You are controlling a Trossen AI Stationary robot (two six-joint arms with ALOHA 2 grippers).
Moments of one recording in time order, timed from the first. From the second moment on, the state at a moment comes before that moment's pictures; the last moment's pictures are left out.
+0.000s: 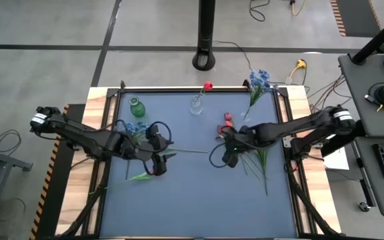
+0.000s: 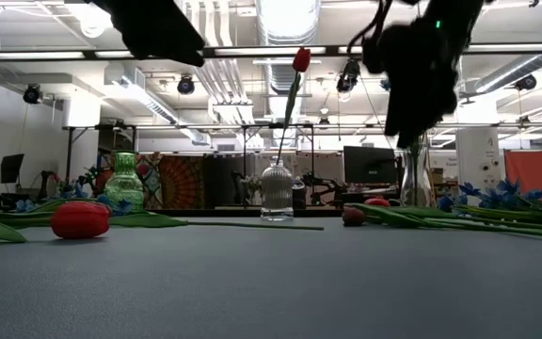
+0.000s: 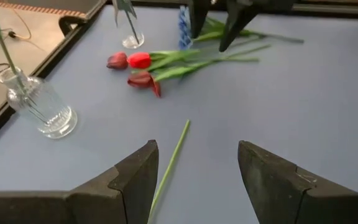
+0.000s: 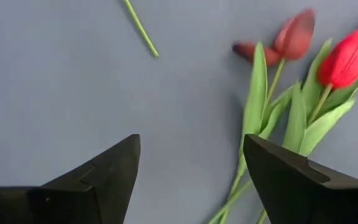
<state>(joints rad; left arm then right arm) -0.30 1.21 0.90 -0.35 -0.49 -0.30 0.10 1.44 0.99 -0.73 0.18 0.67</state>
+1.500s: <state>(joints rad) -0.32 1.21 0.90 -0.37 -0.49 -0.30 0.01 1.75 0.96 -0.67 0.32 0.65</state>
